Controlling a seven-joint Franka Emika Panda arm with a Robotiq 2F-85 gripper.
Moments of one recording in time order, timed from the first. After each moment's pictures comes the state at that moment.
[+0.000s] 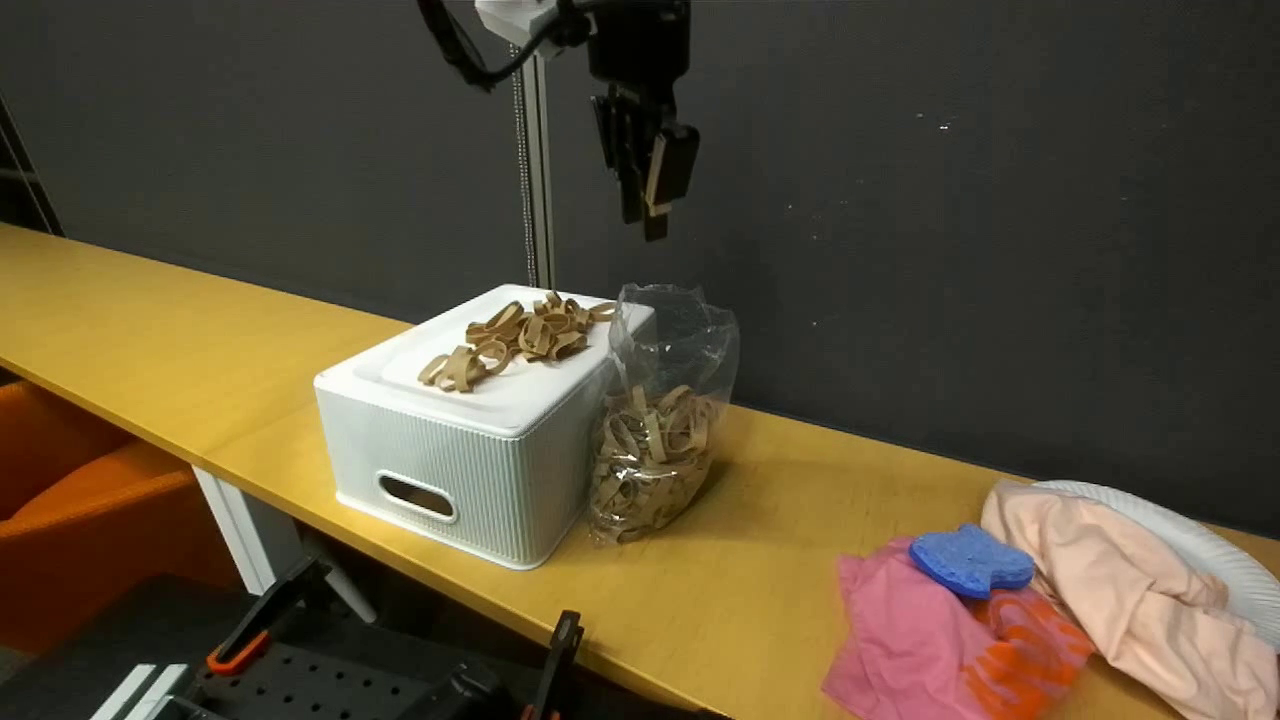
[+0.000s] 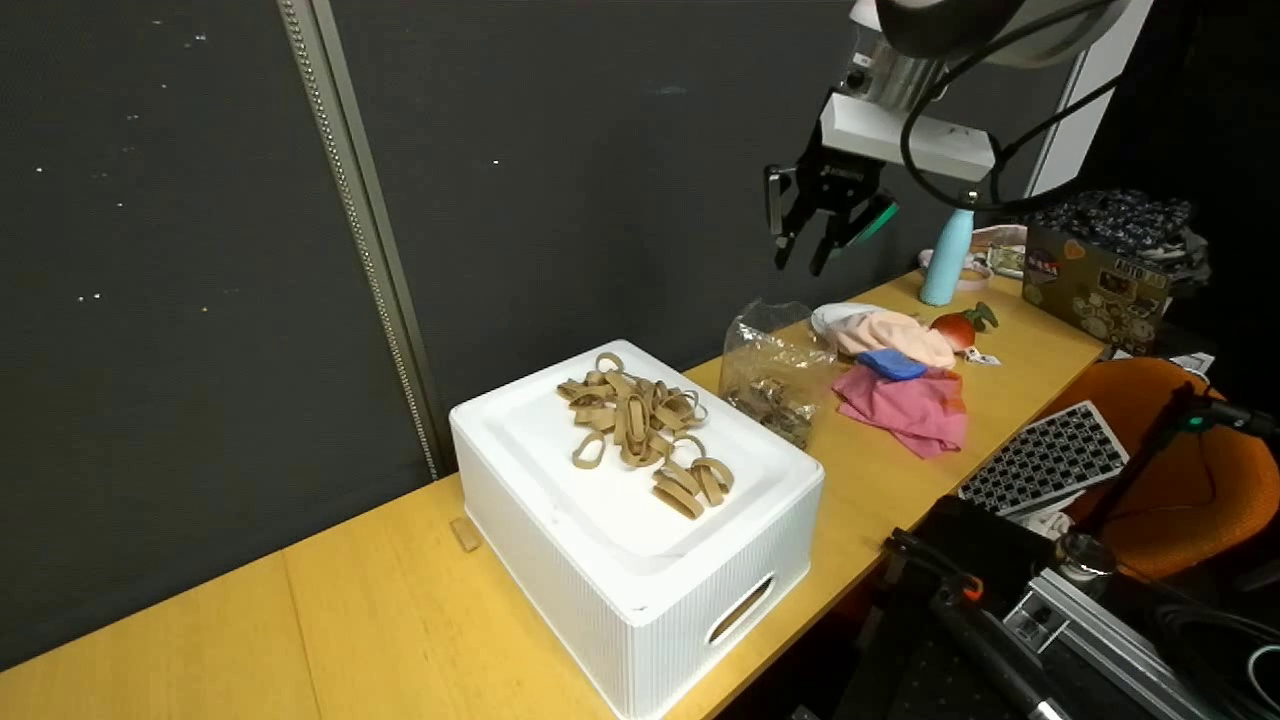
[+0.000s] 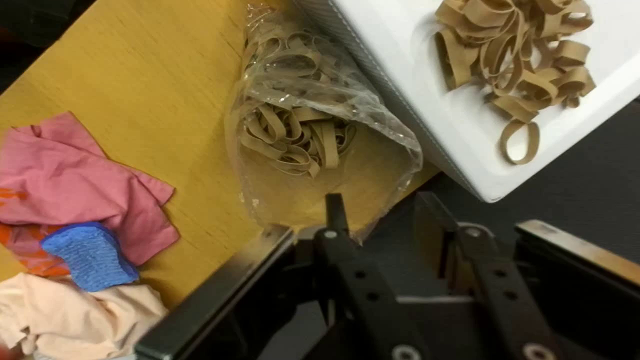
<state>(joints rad) -0.14 -0.11 -0.11 -2.23 0.08 2.35 0.54</state>
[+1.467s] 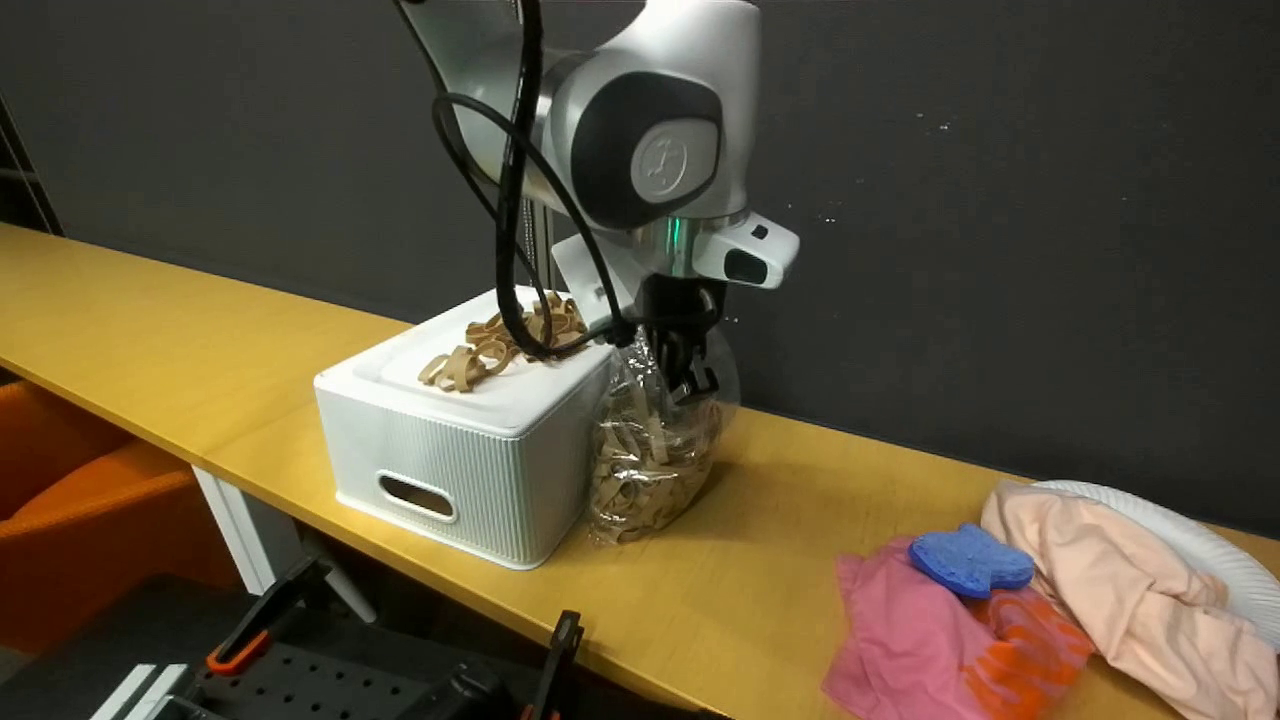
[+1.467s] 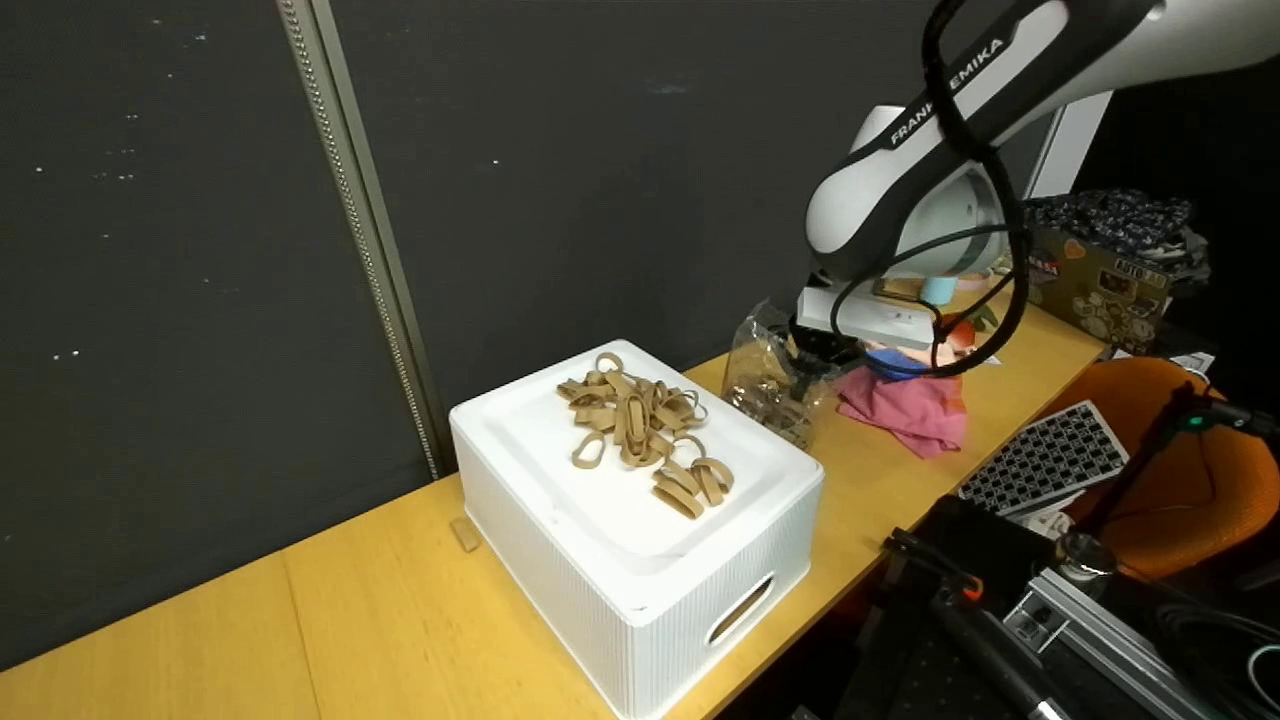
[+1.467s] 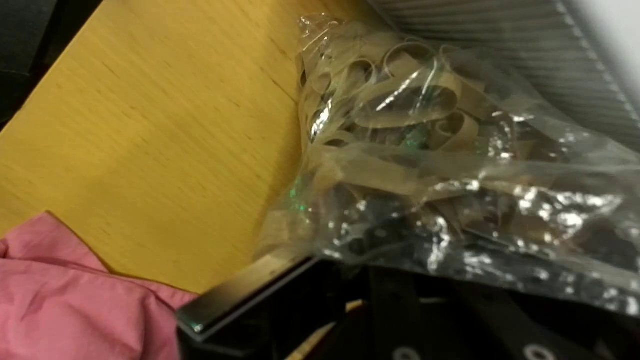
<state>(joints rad) -0.16 0.25 -0.15 -2.28 0.26 2.65 0.43</state>
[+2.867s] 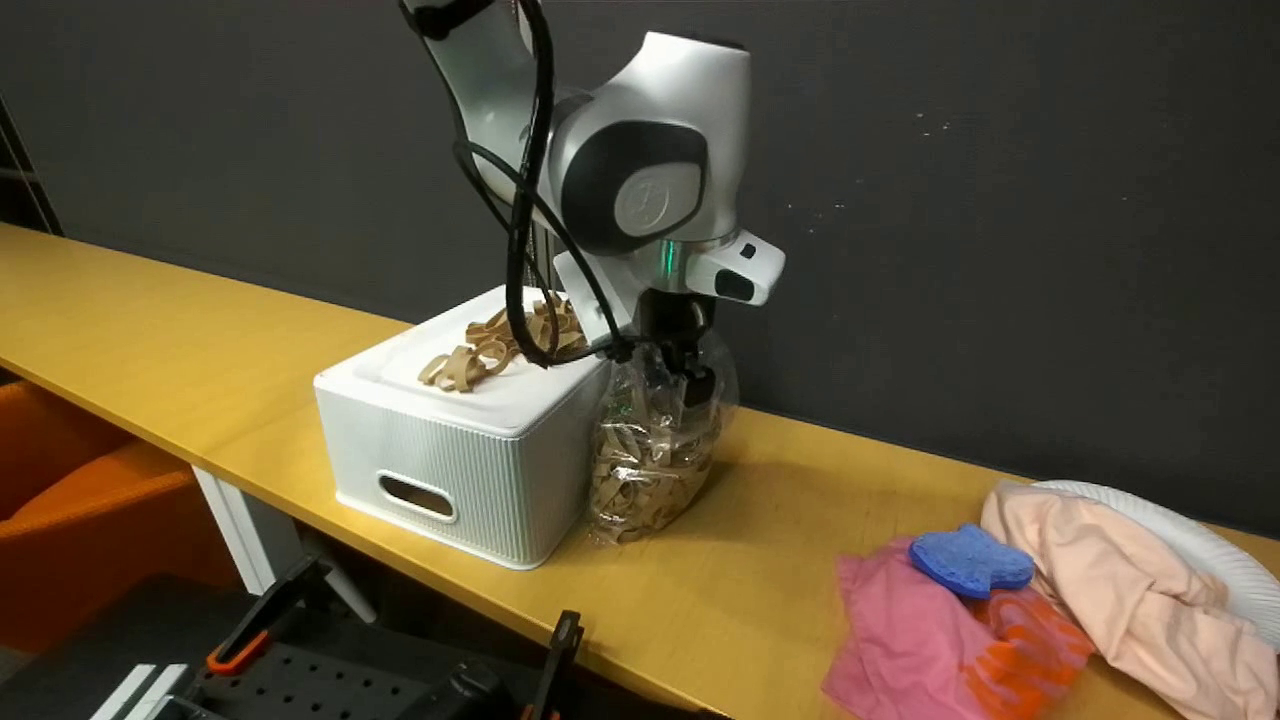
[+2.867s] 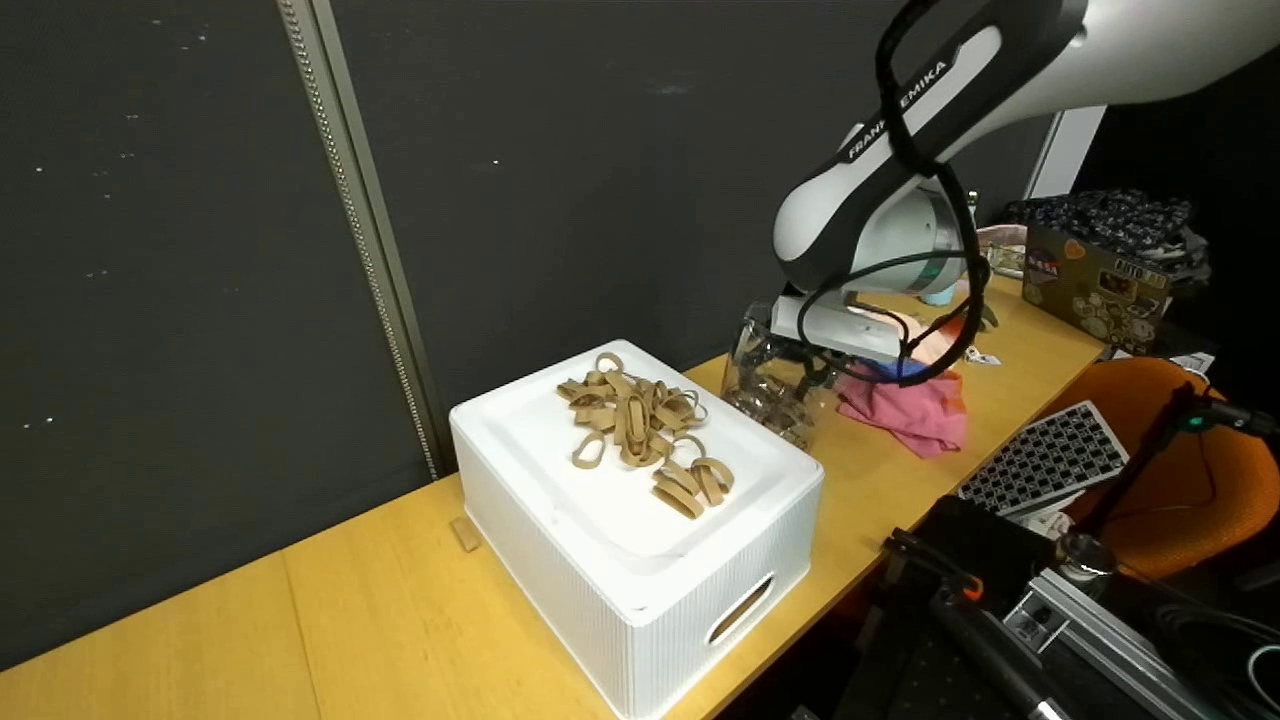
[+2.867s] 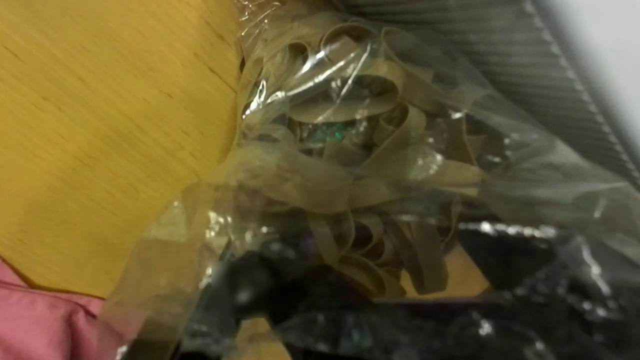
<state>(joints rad) -0.16 0.33 -0.10 -2.22 0.38 2.71 0.34</state>
